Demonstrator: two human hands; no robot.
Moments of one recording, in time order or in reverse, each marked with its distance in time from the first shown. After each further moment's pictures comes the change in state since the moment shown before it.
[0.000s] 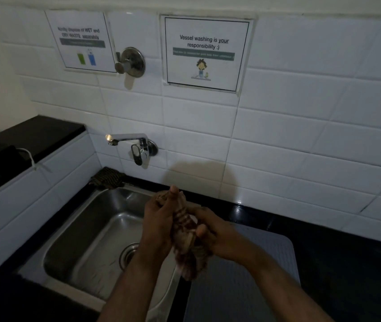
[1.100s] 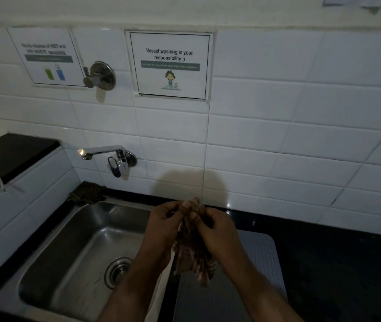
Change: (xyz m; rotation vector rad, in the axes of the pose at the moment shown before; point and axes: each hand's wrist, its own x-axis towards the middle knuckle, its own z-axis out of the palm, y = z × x) left_hand -0.022 0.004 0.042 0.224 -0.250 -0.094; right_hand -0.021 -0.035 -0.017 0.099 0.563 0.311
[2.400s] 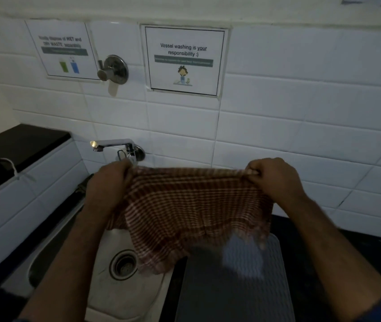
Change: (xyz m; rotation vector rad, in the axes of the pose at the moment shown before) left_hand 0.052 0.069 -0.115 1.354 0.321 0.408; right_hand 0.084 -0.033 -0.121 -0.866 0.113 -0.317
